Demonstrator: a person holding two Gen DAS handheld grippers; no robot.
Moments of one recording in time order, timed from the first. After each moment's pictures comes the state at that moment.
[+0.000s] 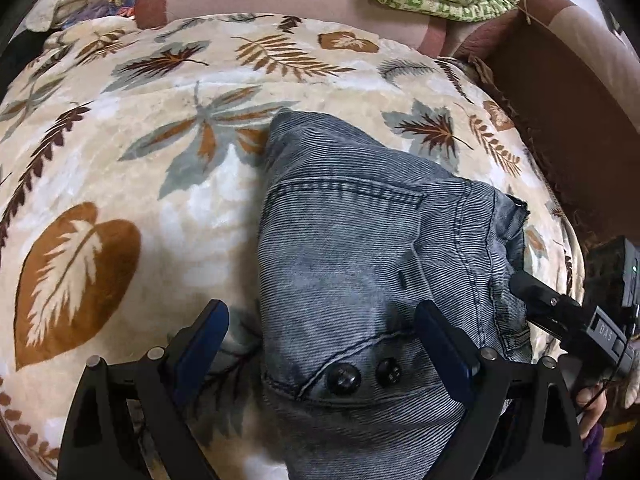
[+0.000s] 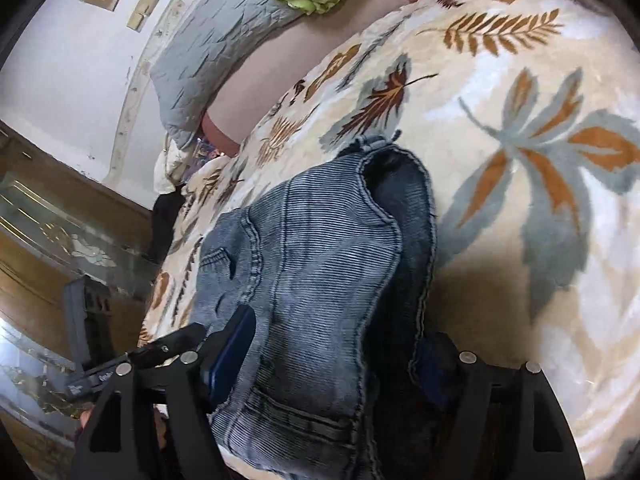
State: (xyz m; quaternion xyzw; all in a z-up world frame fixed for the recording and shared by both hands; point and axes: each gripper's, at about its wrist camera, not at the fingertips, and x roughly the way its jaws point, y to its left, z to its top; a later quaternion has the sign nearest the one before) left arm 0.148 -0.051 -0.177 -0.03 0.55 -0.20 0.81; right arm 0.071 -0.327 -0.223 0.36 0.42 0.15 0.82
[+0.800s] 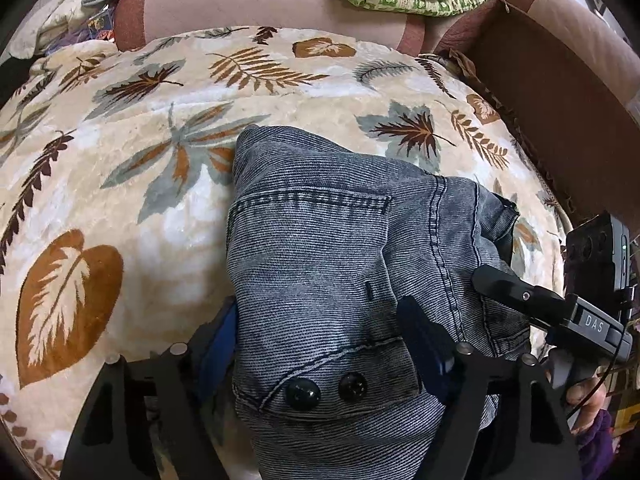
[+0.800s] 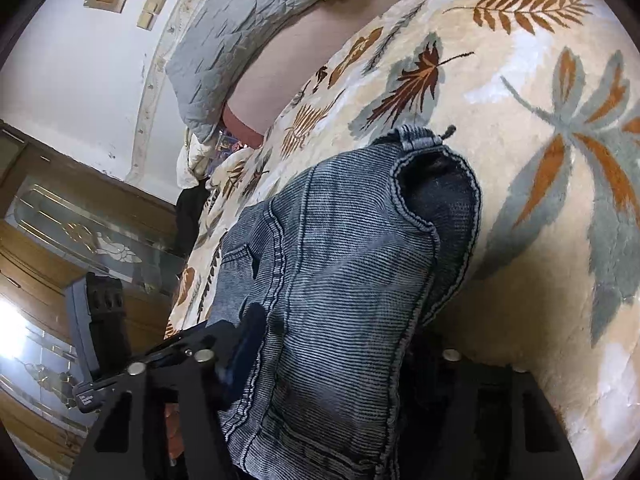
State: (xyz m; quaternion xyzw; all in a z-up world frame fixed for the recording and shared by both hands) left arm 0.144 -0.070 -0.168 -0.01 0.53 -0.21 0.82; right arm 0.083 -0.313 -0.230 0.37 0.42 0.20 0.80
